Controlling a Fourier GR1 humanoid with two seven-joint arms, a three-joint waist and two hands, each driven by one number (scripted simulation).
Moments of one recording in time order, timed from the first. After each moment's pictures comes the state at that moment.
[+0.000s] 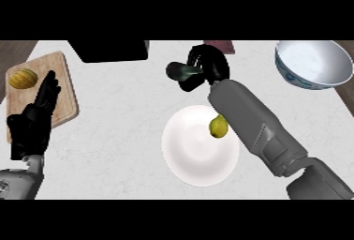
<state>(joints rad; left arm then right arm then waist) -0.15 0.44 -0.11 -1.57 0.04 0.33 0.15 -1.17 -0.06 0.51 -0.29 0.07 -0.50 0.05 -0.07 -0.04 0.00</state>
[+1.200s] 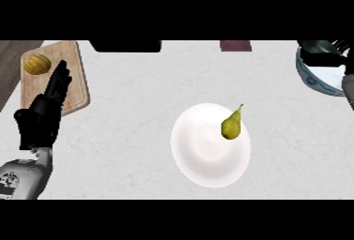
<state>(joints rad) -0.22 0.39 -0.11 -1.59 0.00 0.28 0.16 -0.89 -0.63 0.22 -0.53 0.04 -0.61 -0.04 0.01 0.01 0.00</state>
